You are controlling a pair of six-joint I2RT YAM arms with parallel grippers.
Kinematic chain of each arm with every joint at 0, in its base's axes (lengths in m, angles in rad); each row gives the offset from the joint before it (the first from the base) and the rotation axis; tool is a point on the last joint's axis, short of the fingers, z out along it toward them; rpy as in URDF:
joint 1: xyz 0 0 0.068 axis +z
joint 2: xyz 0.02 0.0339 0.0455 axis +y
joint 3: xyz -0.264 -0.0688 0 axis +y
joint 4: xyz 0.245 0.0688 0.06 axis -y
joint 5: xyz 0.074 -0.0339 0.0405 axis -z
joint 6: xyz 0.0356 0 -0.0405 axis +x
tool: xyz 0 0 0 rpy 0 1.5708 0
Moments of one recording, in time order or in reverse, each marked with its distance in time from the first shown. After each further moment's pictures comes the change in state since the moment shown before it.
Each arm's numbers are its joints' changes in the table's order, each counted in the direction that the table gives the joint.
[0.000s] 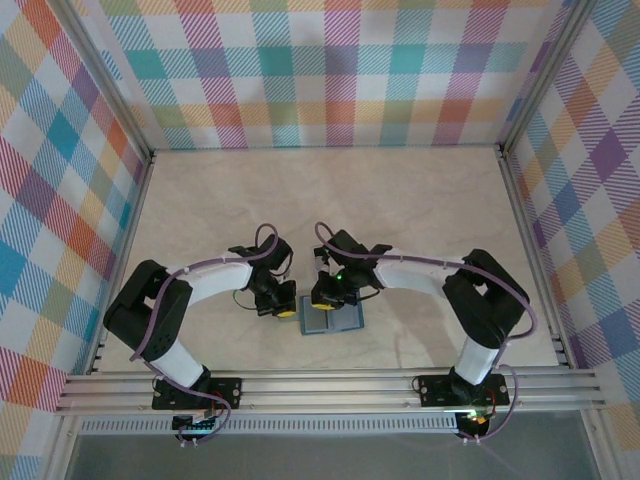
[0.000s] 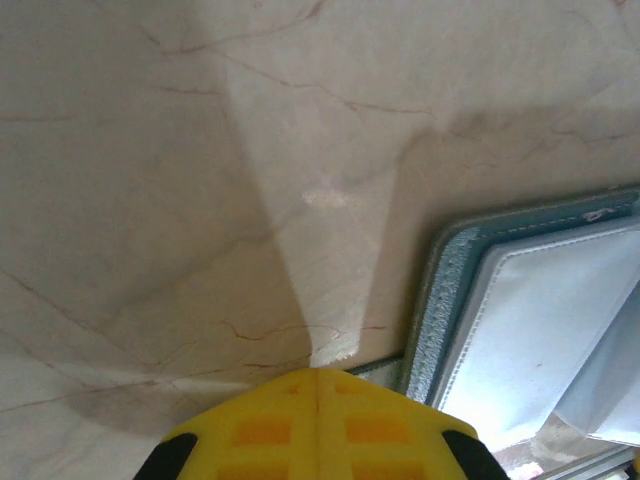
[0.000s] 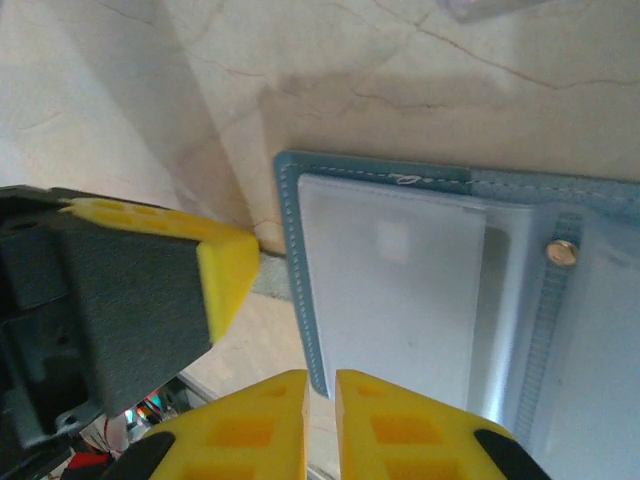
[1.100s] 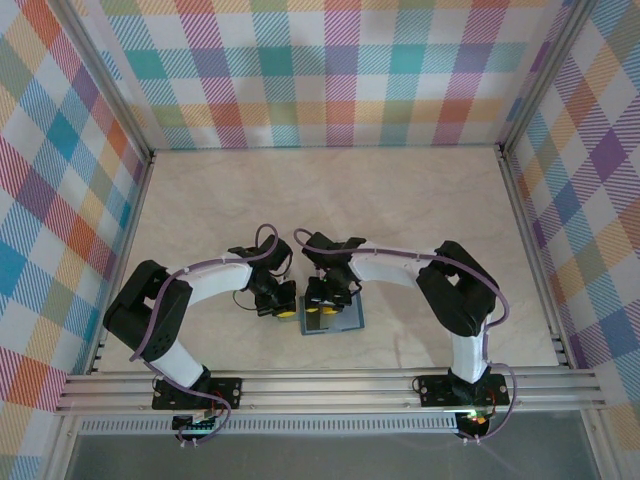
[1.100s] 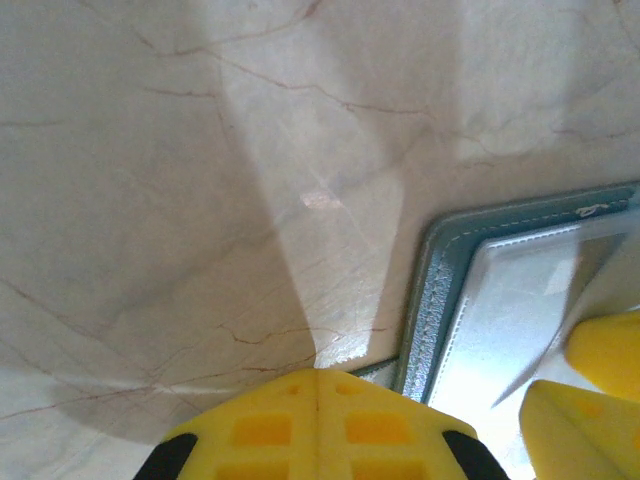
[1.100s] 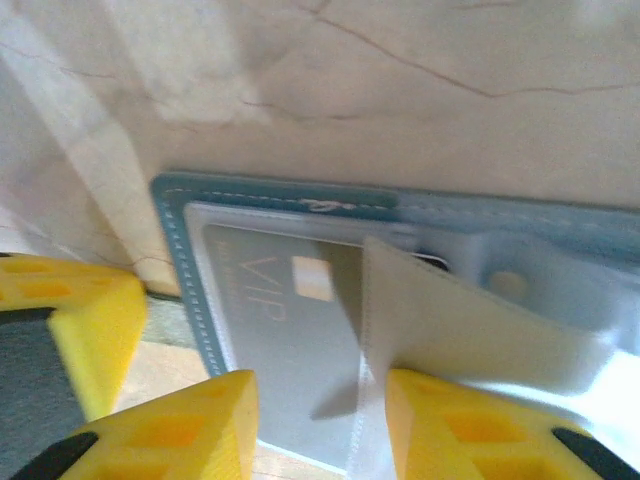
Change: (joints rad) left arm 0.000 0.000 0.006 0.010 0.000 0.007; right arm 0.066 0.154 -0.224 -0.315 0.187 -0.063
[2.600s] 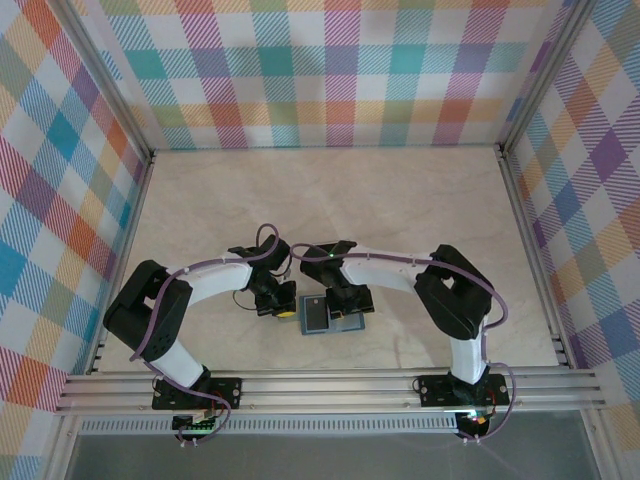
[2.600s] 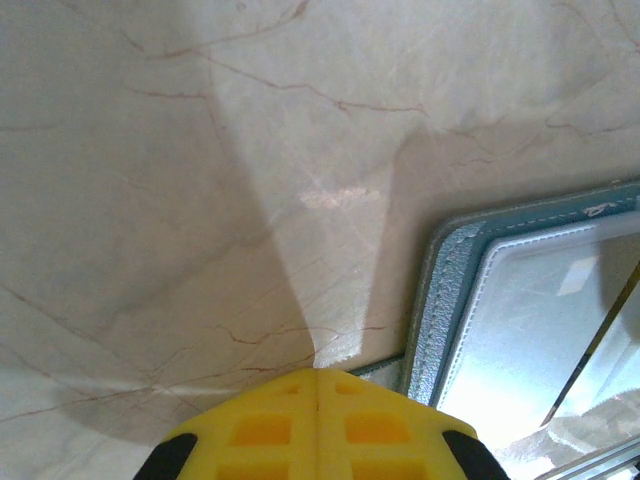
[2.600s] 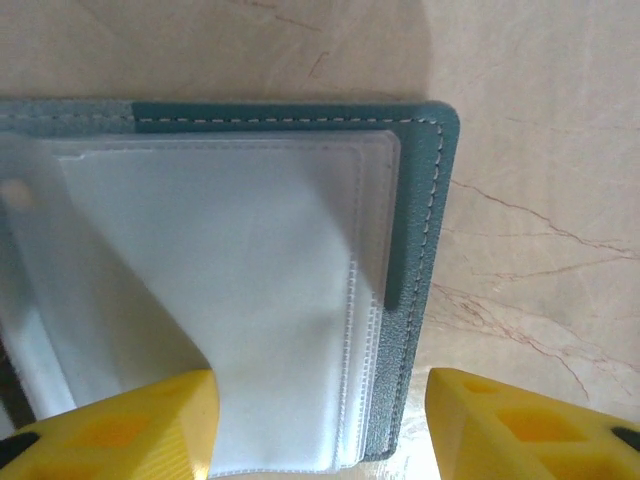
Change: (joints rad) left arm 0.000 0.000 -0.003 -0.005 -0.001 0.018; right arm 0.062 -0.006 -0.051 -0.381 0.394 -0.032
